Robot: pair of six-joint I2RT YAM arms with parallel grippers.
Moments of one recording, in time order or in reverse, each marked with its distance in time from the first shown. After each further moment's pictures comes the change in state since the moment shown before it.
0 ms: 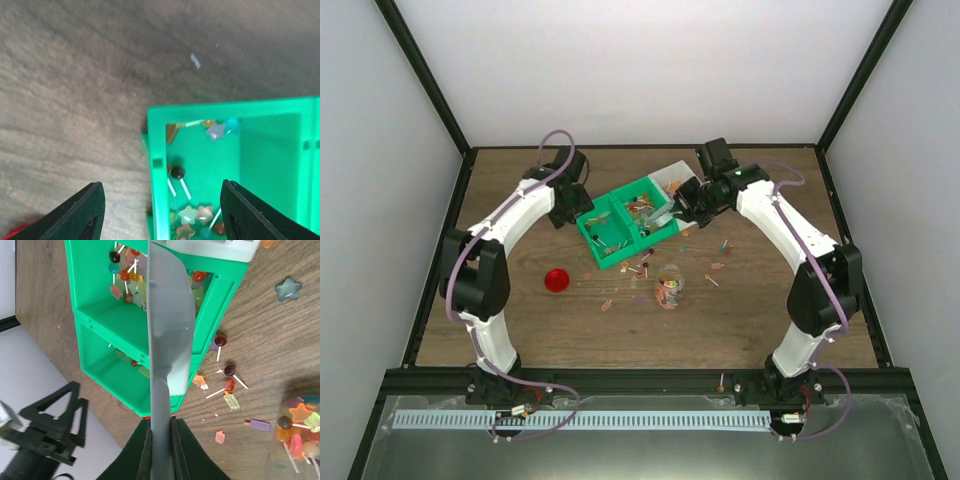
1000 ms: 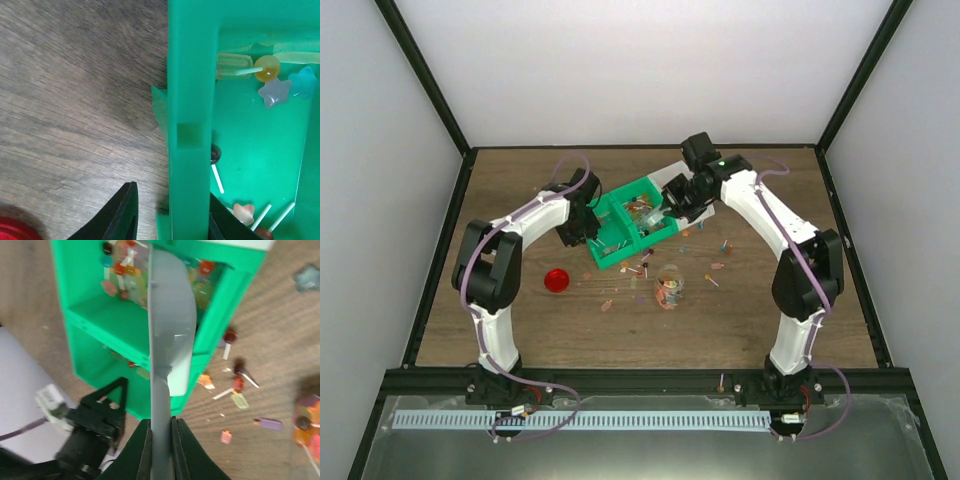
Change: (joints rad) left arm -0.068 0.077 -0.142 0.045 0.016 -0.089; right arm 0.034 0.127 0.146 -0.040 0.010 0.040
